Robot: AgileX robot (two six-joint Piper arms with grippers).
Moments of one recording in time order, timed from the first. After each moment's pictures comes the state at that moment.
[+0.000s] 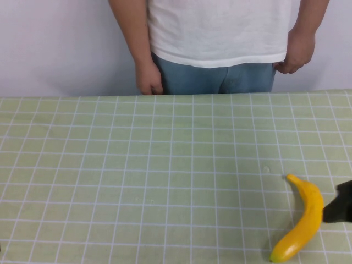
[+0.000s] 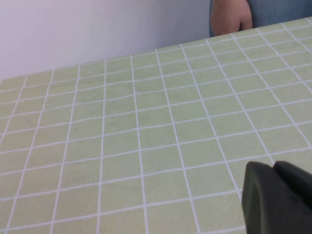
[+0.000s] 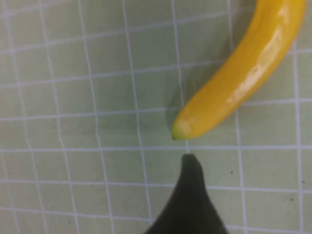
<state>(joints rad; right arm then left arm) 0.08 1.13 -0.69 0.40 0.93 0.08 -0.19 -0.01 0.02 0.10 0.36 0.11</state>
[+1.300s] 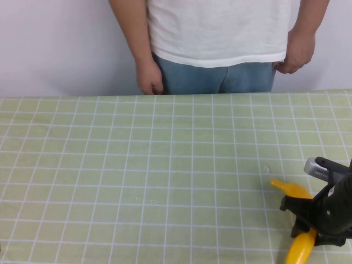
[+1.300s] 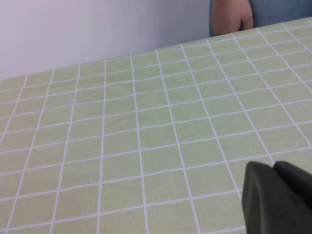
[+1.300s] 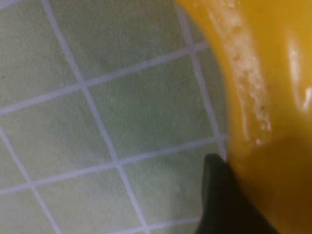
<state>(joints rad) 0.30 1.70 -0.70 0.26 0.52 0.45 -0.19 -0.01 0.02 0.10 0.36 0.11</state>
